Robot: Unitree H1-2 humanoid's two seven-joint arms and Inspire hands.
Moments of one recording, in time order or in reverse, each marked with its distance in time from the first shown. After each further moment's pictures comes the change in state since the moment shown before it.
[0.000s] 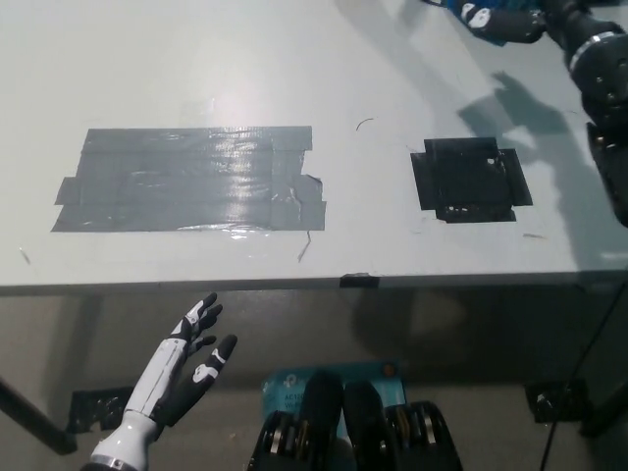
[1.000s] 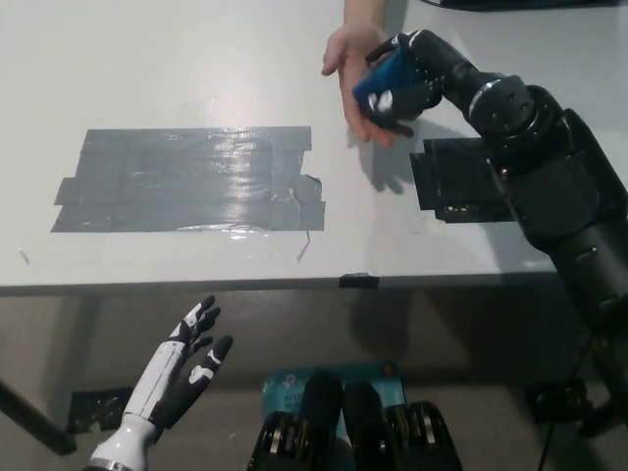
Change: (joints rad) left_arm 0.005 -0.001 0.000 0.000 0.000 -0.002 0.008; right_arm -0.019 0.158 0.107 0.103 0.016 0.087 0.089
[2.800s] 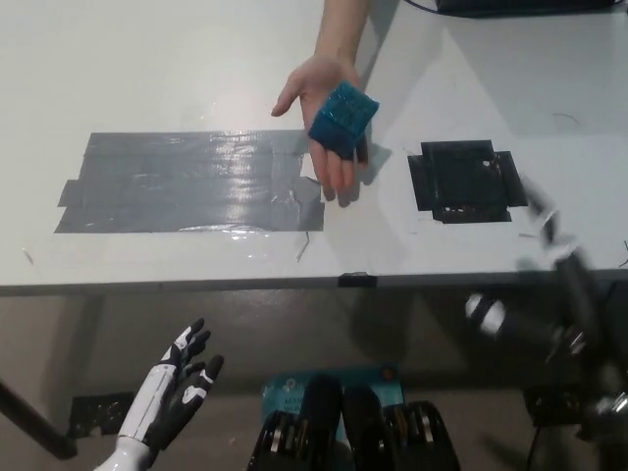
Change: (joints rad) left_arm 0.055 -0.004 0.004 0.033 -0.021 -0.009 0.027; right_arm 0.907 0.010 -0.211 -1.113 0.001 -0.284 -0.224
